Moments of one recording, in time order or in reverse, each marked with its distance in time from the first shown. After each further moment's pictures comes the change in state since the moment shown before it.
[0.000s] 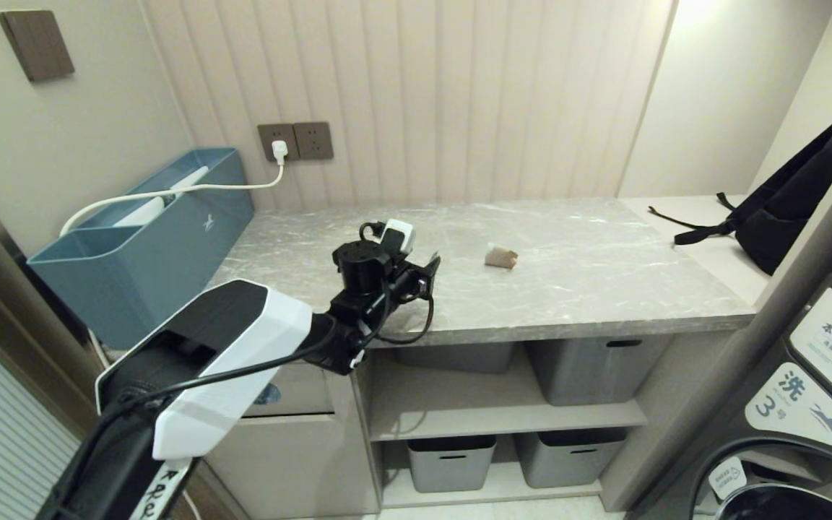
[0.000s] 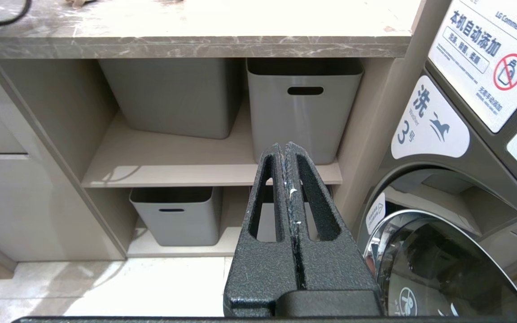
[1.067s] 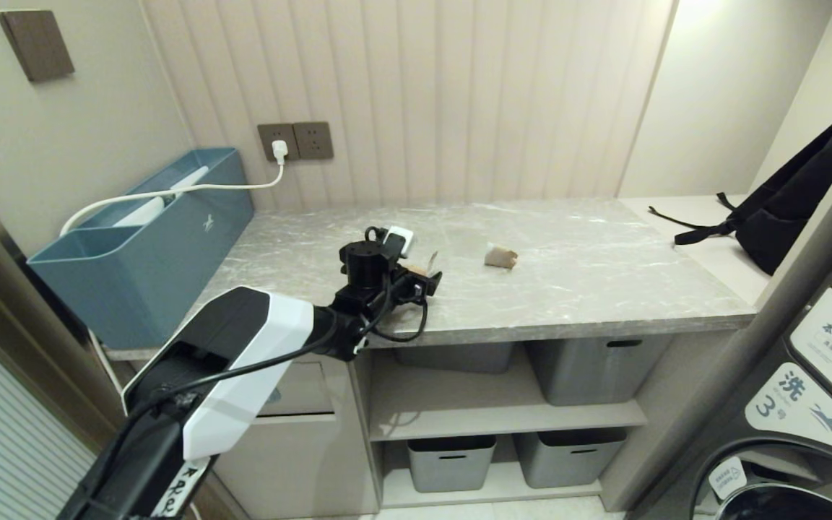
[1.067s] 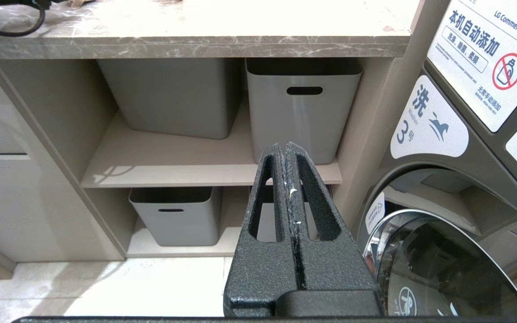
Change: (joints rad) left arm 0.028 0.086 -0.193 0.247 0.003 0.010; right arm 0.000 0.000 0.000 0.000 0.000 0.000
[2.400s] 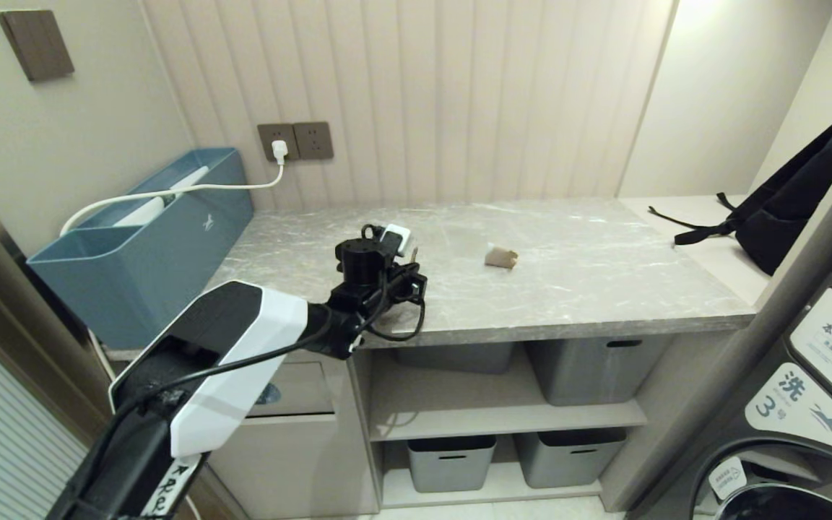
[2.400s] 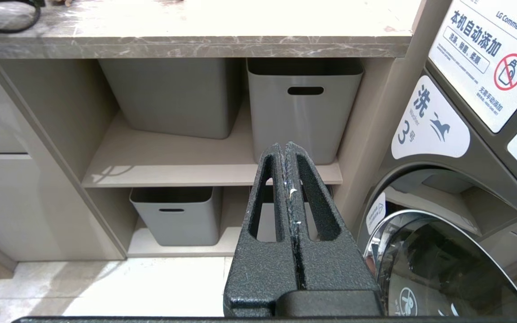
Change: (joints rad) left arm 0.007 -0.041 0.056 0.001 -0.016 -0.005; right arm 0.000 0.000 0.000 0.000 0.000 0.000
